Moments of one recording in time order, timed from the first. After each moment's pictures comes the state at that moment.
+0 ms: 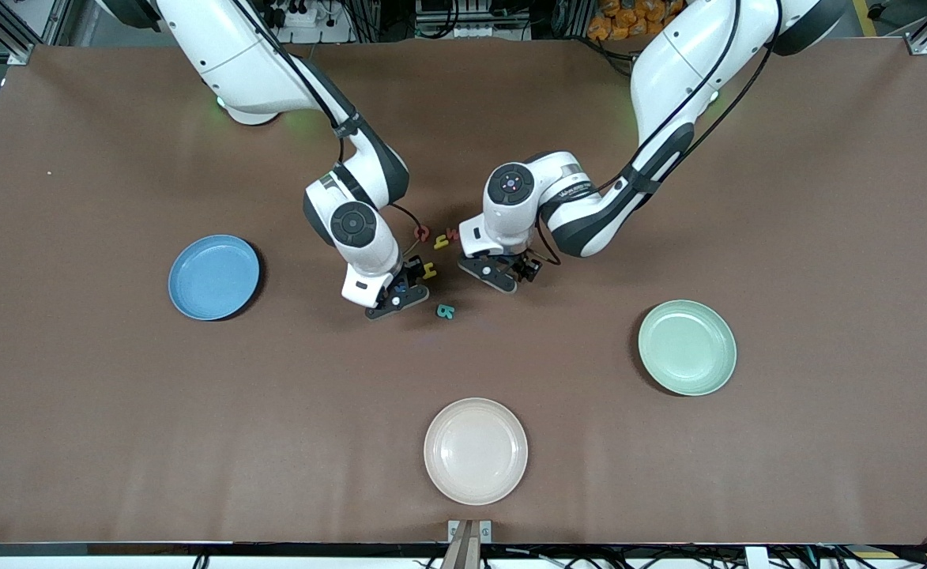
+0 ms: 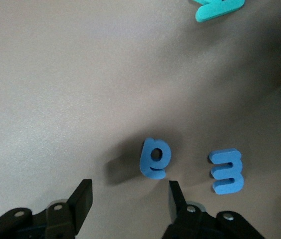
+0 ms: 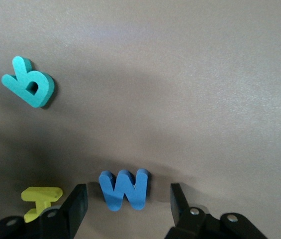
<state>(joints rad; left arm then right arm) -0.28 0.72 -0.56 -1.81 0.55 2.35 -0.55 0.52 0.62 0.10 -1.87 0.00 2.47 0.22</state>
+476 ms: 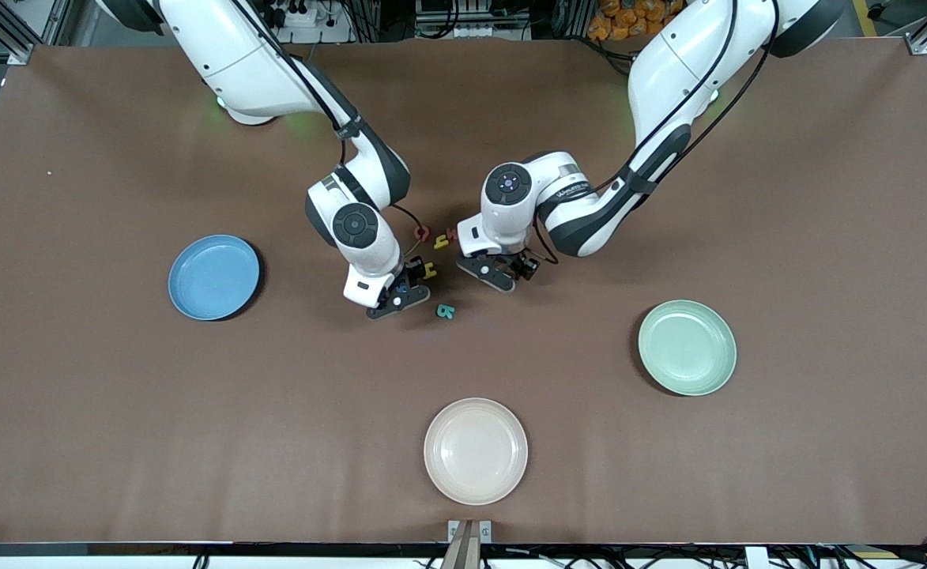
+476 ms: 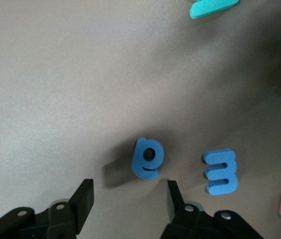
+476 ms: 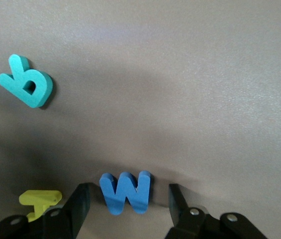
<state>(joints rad) -0.29 0.73 -0.56 -1.81 0.55 2.35 -0.57 0.52 0.63 0.10 -1.87 0.00 2.49 0.22</state>
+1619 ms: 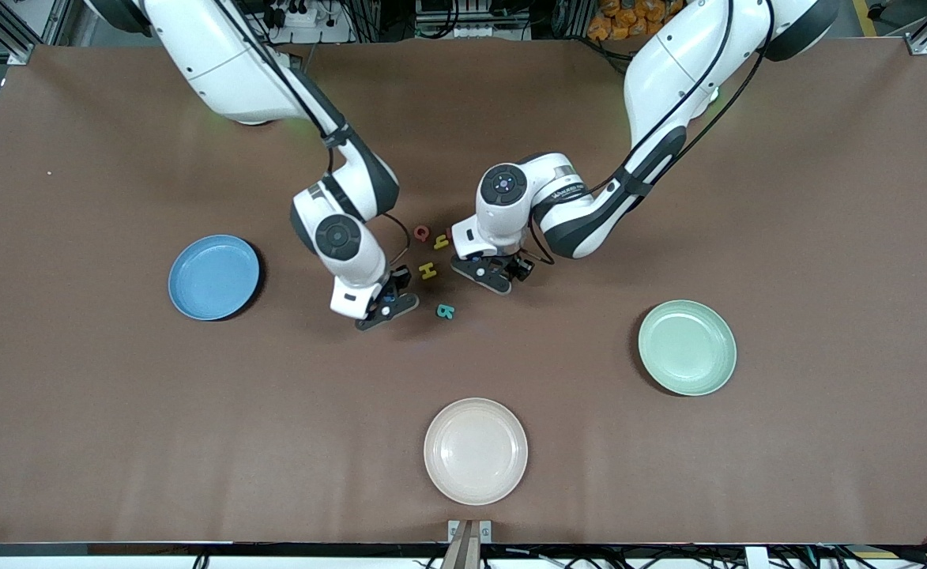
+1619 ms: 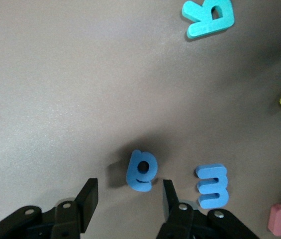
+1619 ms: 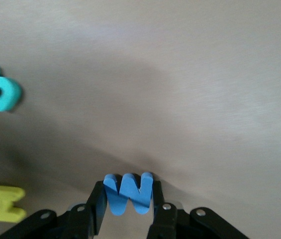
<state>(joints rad) -0.30 0.74 -0.55 -1.77 0.55 2.35 -0.59 0.45 0.62 0.10 -1.83 0.00 2.40 0.03</state>
